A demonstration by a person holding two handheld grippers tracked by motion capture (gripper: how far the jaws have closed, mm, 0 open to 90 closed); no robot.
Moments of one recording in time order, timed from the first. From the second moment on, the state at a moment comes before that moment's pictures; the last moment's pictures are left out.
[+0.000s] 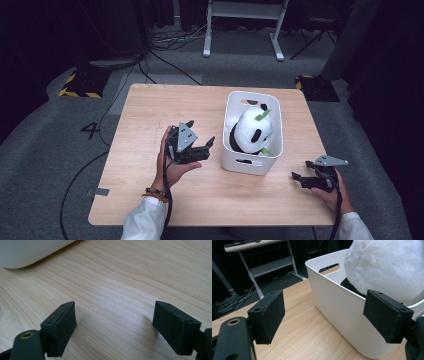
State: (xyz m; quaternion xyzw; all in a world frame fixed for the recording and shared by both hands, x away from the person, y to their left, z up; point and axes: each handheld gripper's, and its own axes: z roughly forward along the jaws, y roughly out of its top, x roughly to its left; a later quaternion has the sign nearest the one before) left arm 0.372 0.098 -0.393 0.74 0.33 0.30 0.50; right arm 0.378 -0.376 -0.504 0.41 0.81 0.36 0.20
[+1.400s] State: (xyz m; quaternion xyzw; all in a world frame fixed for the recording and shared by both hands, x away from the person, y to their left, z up) left arm 0.363 0.149 -0.430 0.76 0.37 0.31 0.43; right arm 0.378 -0.376 -0.504 0.41 0.81 0.36 0.20
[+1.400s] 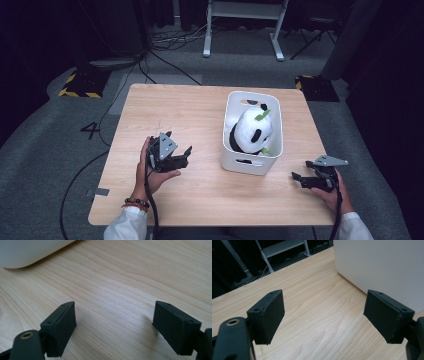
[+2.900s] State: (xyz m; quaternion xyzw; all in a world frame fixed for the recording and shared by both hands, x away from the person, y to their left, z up) left arm 0.350 0.184 -0.480 0.80 0.40 0.28 0.34; right arm 0.378 -0.376 -0.504 0.41 0.81 0.36 0.20
